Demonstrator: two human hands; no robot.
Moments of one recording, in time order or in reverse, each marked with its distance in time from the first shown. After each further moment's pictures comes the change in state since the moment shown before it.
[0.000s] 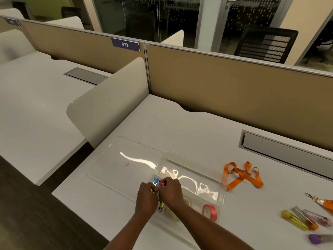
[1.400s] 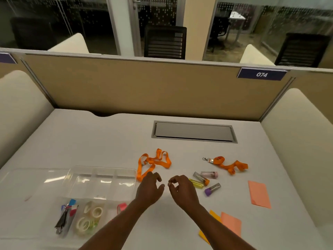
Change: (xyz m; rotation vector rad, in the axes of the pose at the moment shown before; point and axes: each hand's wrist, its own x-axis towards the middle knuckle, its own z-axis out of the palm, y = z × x) left_hand -0.080 0.201 0.227 0.245 -0.308 0.650; right_hand -0.083 0.251 -0.253 -0.018 0.415 0.015
